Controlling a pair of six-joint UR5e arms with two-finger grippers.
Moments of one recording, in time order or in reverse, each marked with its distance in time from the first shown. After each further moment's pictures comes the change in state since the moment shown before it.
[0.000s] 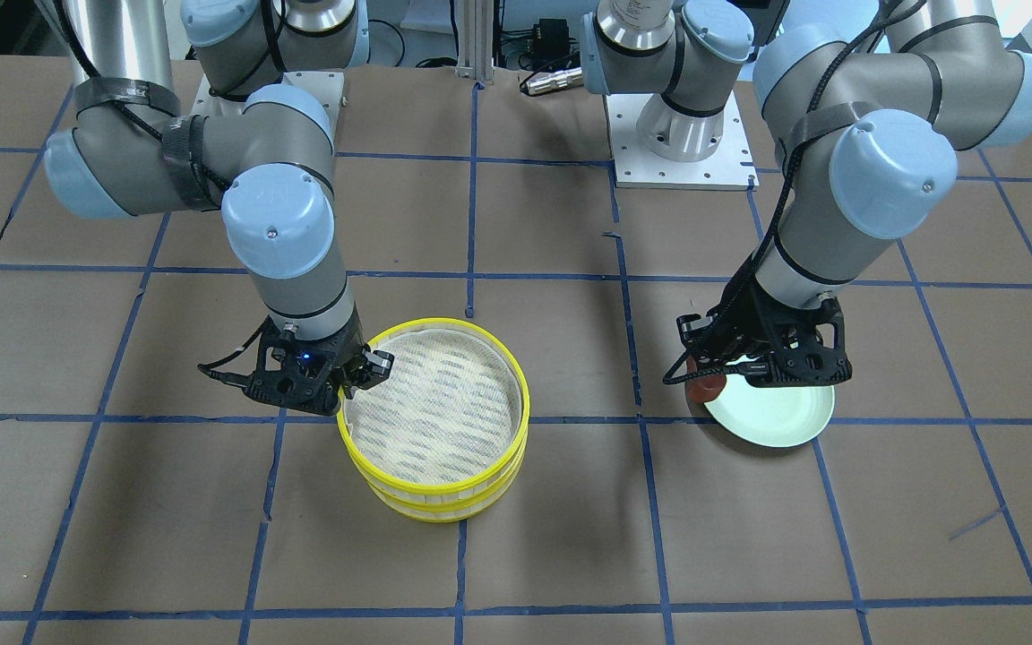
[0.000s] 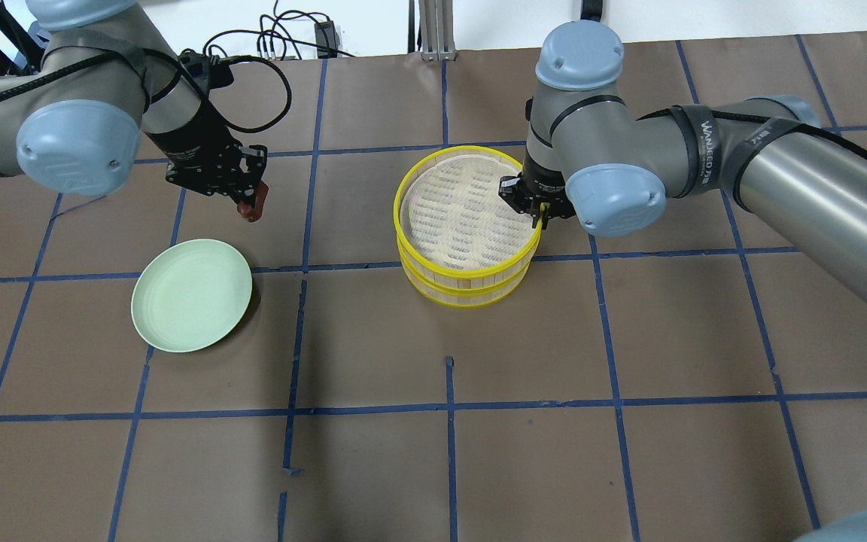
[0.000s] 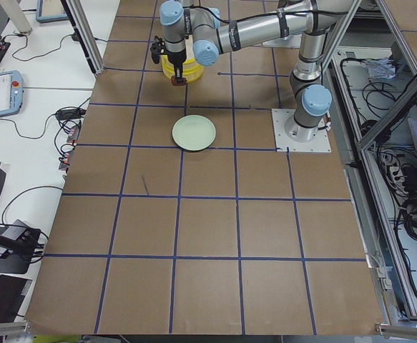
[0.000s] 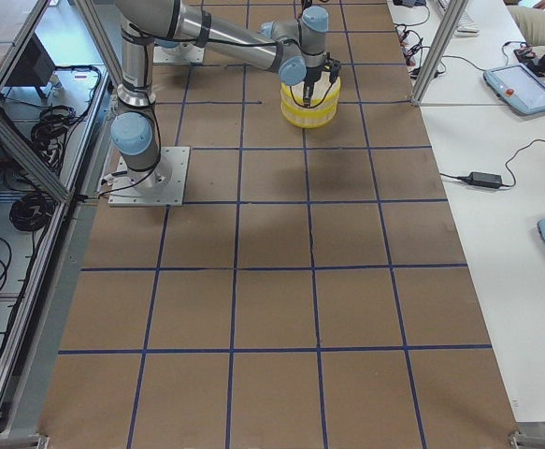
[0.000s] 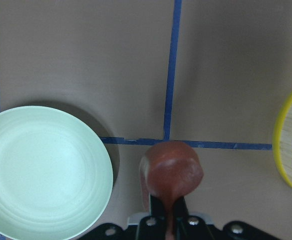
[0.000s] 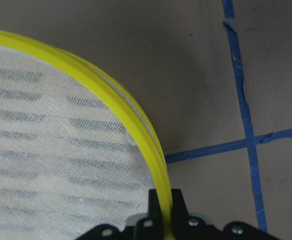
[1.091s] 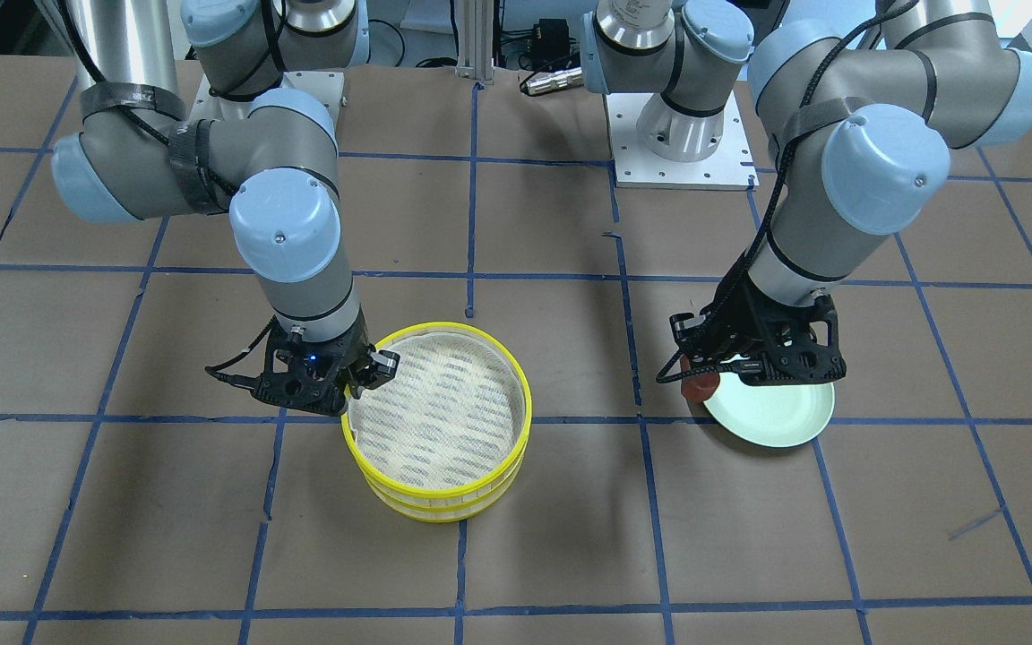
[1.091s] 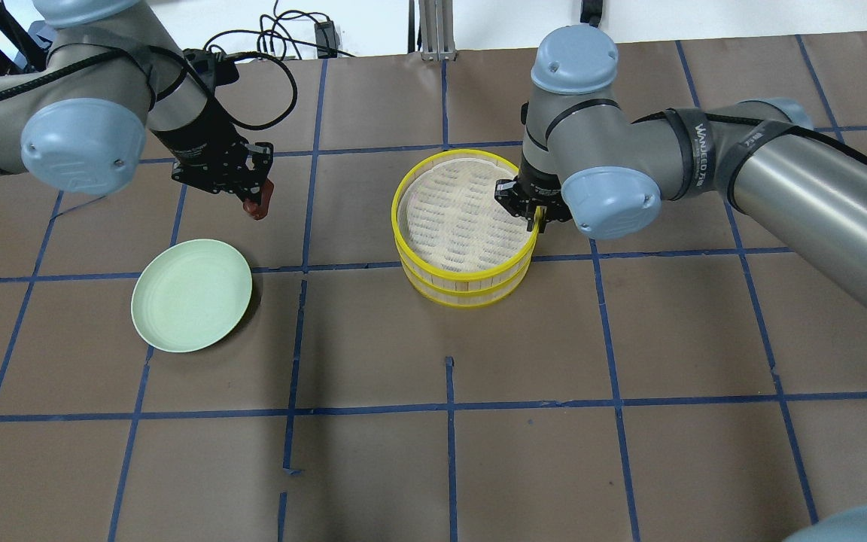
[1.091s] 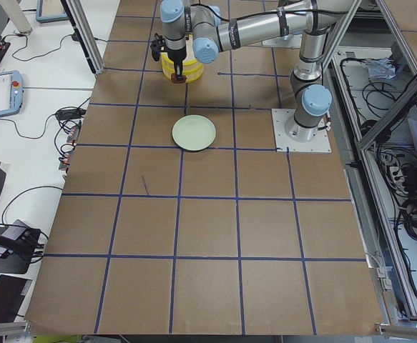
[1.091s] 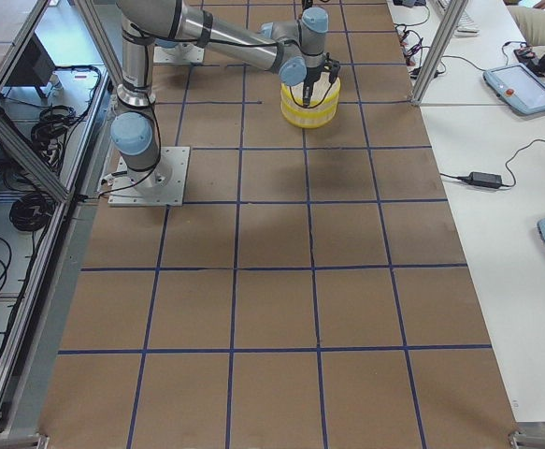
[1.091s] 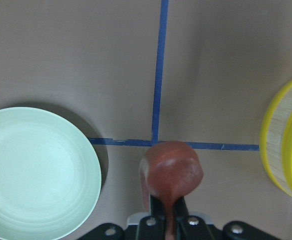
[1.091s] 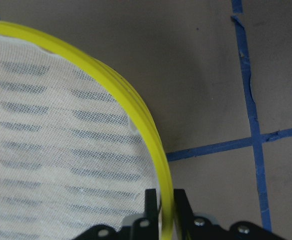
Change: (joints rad) left arm -0.008 0.001 0.004 0.000 -0.005 -0.016; right arm 0.006 0.007 0.002 0.000 0.003 -0.006
